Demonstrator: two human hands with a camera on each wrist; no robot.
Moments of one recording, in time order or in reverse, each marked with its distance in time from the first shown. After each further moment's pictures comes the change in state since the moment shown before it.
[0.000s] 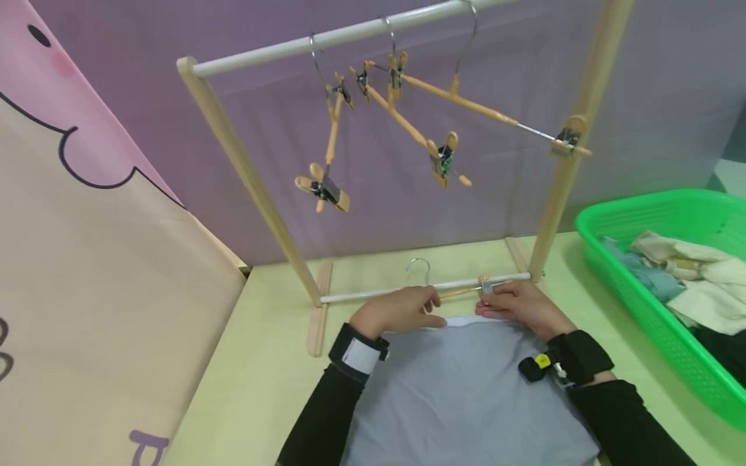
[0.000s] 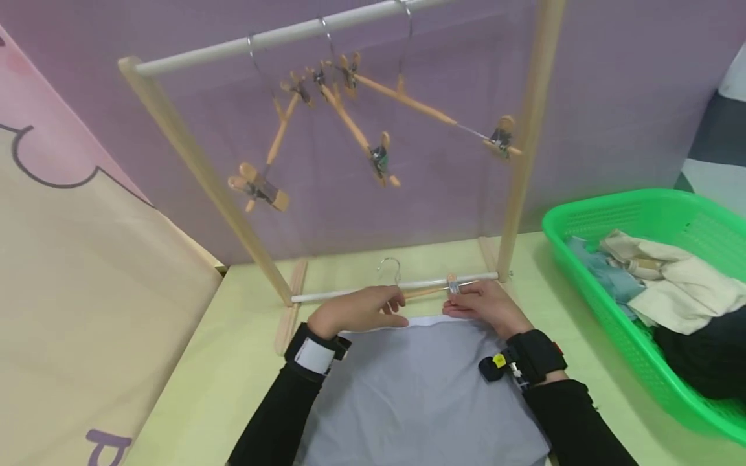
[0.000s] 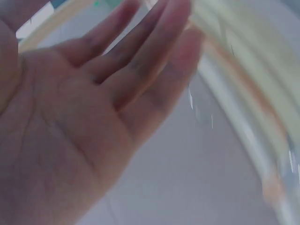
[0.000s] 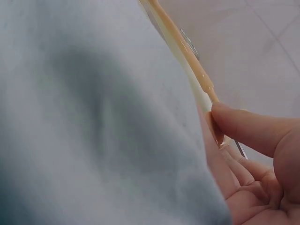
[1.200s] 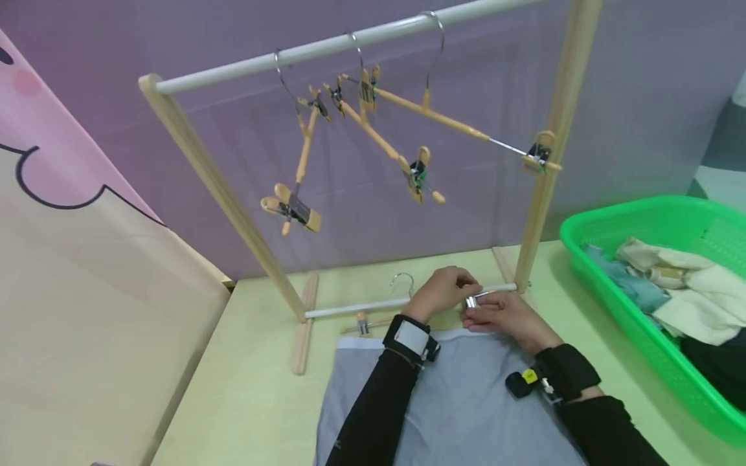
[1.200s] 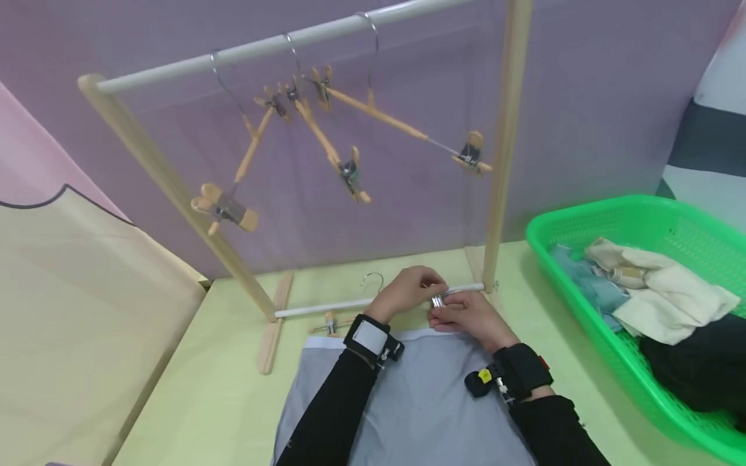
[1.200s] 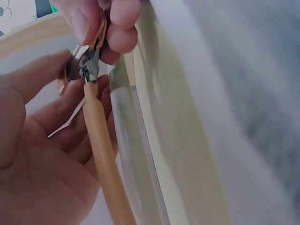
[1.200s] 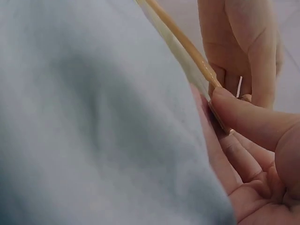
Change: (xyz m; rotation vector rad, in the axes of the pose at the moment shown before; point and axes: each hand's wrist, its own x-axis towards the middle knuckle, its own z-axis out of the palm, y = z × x) left_hand 0.127 0.013 0.029 -0.183 0.303 0.024; right_hand 0.002 0.003 -0.002 -0.008 -0.016 -0.065
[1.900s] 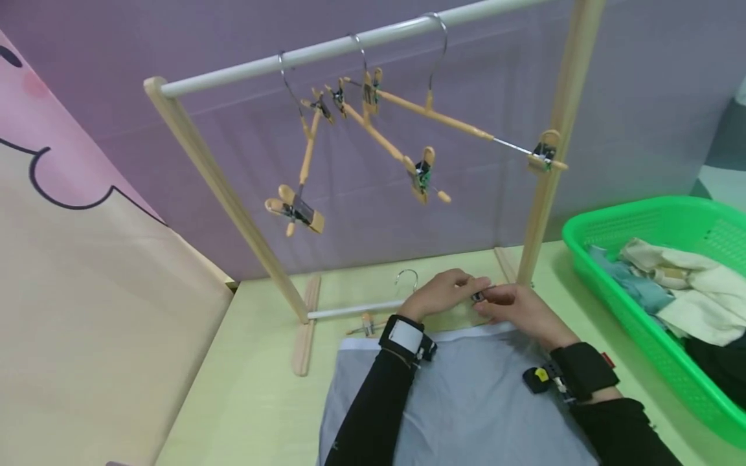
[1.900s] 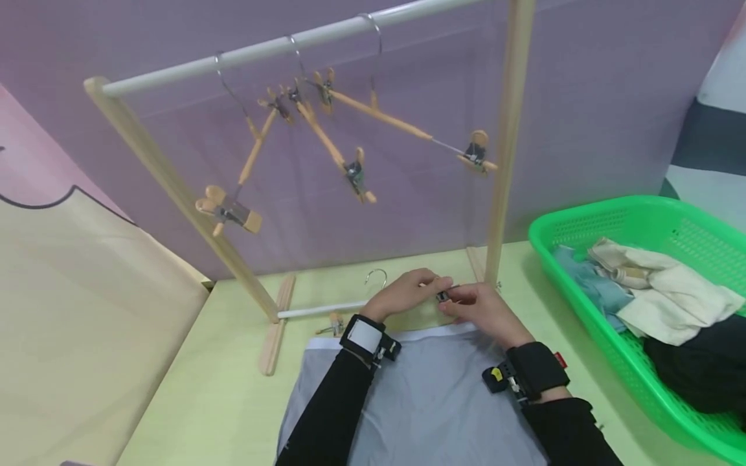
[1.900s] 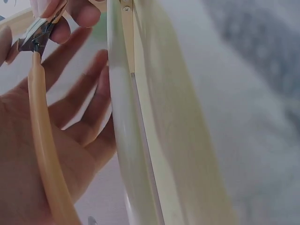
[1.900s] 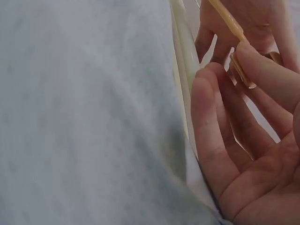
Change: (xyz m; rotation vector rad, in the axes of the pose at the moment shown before) left_hand -0.009 -0.009 -0.008 -0.177 -0.102 0.048; right_hand -0.008 -0.016 -0.008 -0.358 0.080 -0.124
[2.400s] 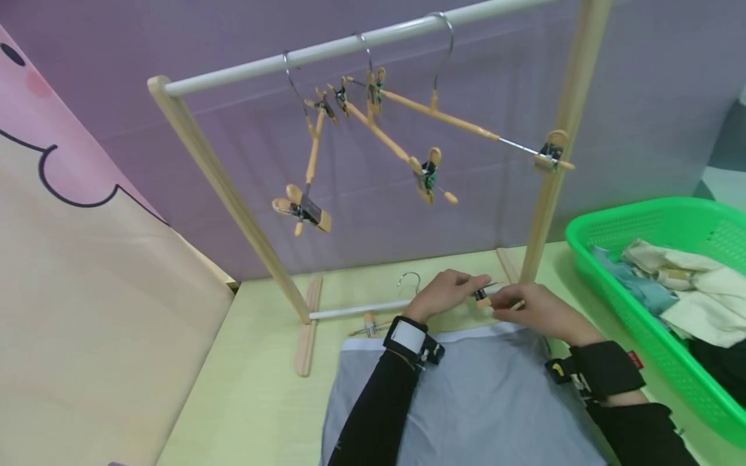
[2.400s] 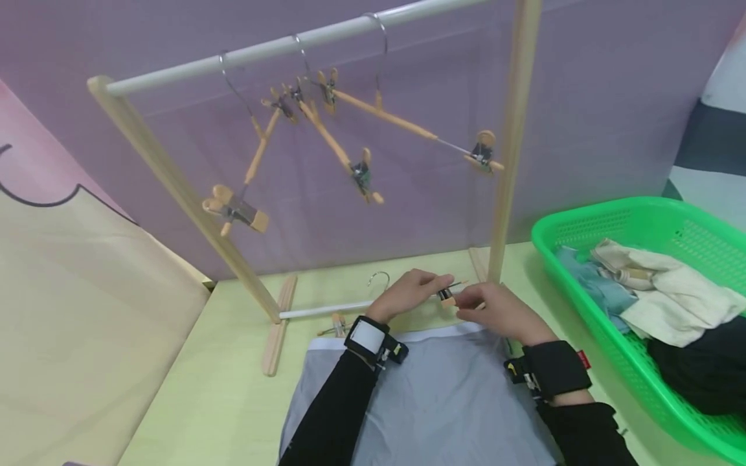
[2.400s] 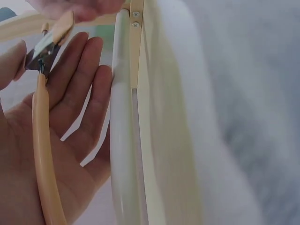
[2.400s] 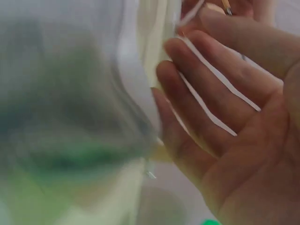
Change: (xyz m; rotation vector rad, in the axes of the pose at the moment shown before) left_hand 0.001 -0.002 0.001 -0.056 0.053 -0.043; right_hand -0.006 -0.023 -0.019 -0.422 -0.096 -0.074
